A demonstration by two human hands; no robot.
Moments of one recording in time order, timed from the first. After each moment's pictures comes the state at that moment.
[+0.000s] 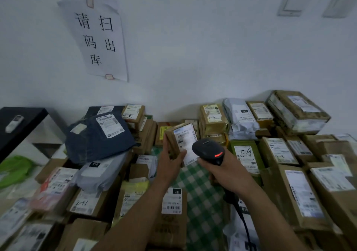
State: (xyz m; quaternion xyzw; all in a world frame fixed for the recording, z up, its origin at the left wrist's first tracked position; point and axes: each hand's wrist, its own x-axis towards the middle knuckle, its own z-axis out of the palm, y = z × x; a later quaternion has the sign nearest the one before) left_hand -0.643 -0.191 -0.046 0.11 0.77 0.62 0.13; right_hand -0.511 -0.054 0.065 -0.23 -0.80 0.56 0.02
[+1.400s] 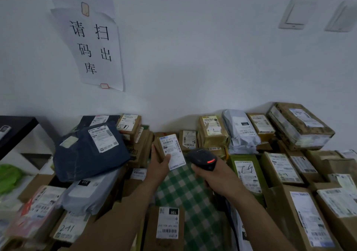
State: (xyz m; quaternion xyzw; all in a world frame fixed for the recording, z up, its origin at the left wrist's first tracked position) left_hand -0.735 -0.185 -0.102 0.03 0.76 0.62 0.19; right_hand -0.565 -0.034 0.044 -0.22 -0.77 0.60 -0.01
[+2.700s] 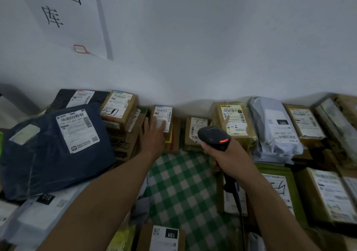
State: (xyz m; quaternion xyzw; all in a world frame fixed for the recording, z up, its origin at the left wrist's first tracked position) left_hand -0.895 -0.137 -0.178 0.18 0.97 0.10 0.10; right_hand -0.709 0.045 -0.033 -0.27 -0.80 0.53 -0.03
